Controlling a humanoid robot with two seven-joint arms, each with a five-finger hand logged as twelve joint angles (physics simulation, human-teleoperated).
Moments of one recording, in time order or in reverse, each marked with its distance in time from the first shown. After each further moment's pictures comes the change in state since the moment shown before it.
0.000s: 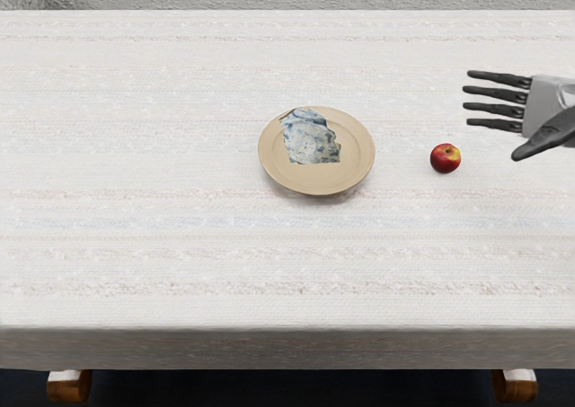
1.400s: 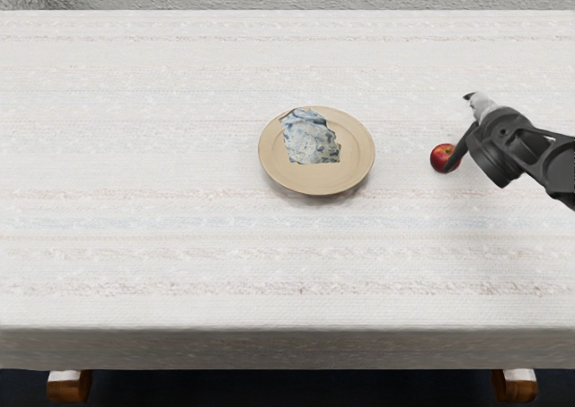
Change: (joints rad) left arm 0.000 0.000 0.000 0.000 0.000 0.000 0.000; right arm 0.532 0.501 -0.942 -0.367 -0.829 -0.926 0.000
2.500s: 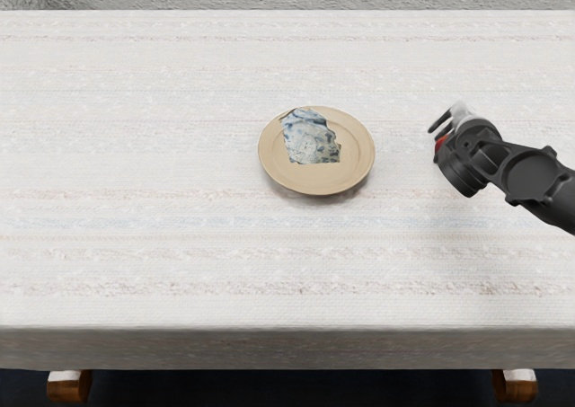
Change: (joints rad) left arm 0.000 0.000 0.000 0.000 0.000 0.000 0.000; right arm 0.000 0.128 -0.061 -0.115 0.005 -0.042 -0.001
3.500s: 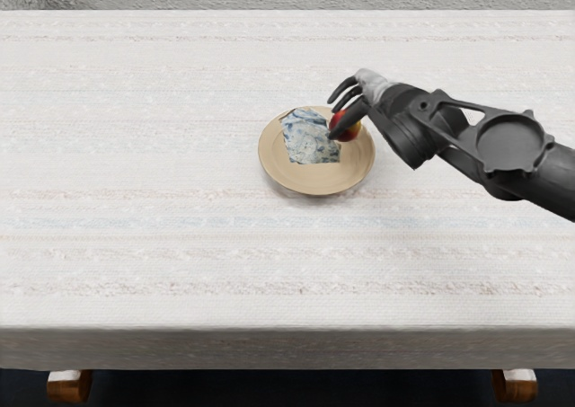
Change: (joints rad) left arm 0.000 0.000 0.000 0.000 0.000 0.000 0.000; right arm 0.105 0.041 0.151 0.296 0.154 0.009 0.000
